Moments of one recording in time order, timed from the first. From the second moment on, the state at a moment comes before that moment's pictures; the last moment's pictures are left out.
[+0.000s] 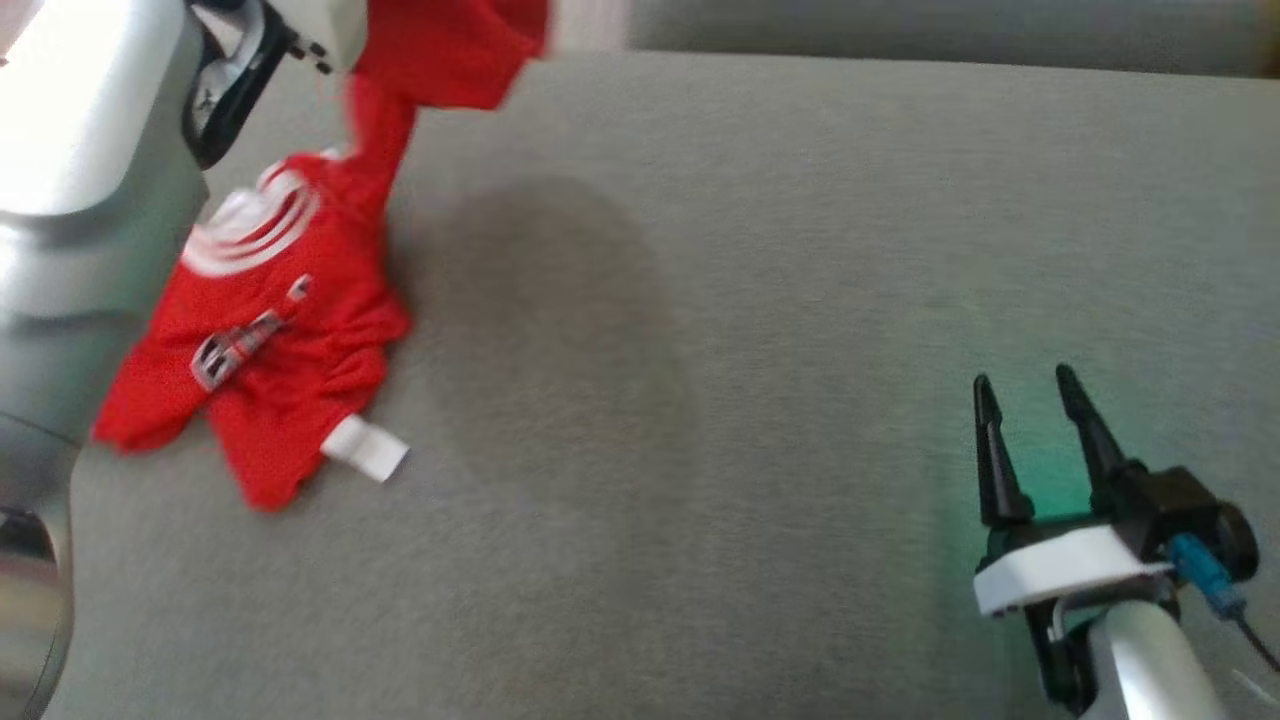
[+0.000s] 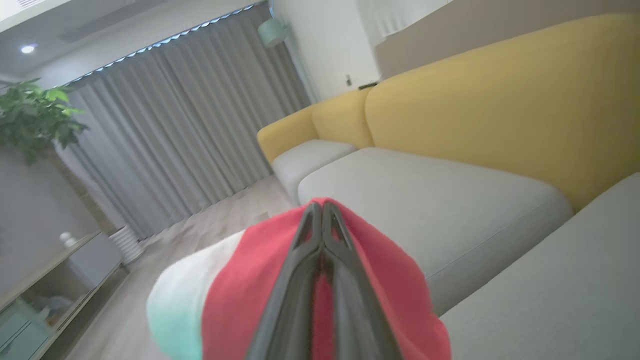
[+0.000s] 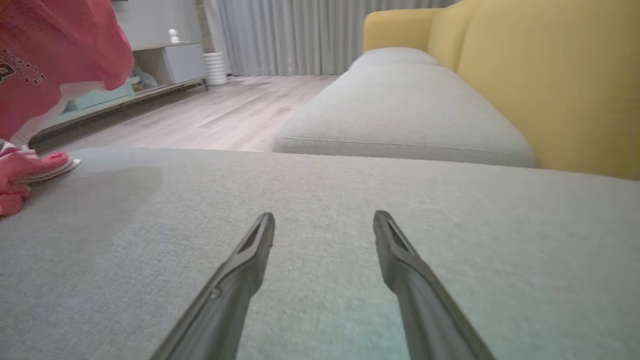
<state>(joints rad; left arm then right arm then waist) -1.30 0.38 -0.87 0.68 -0.59 -0.13 -0.01 -0.10 -0.05 -0.01 0.30 0.03 0.13 -0.26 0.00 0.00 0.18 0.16</state>
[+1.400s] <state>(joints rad) -0.11 0.16 -0.46 0.21 -0.32 0.28 -0.25 0.00 -0.05 0.03 0.33 0.13 0.13 -0.26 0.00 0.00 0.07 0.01</state>
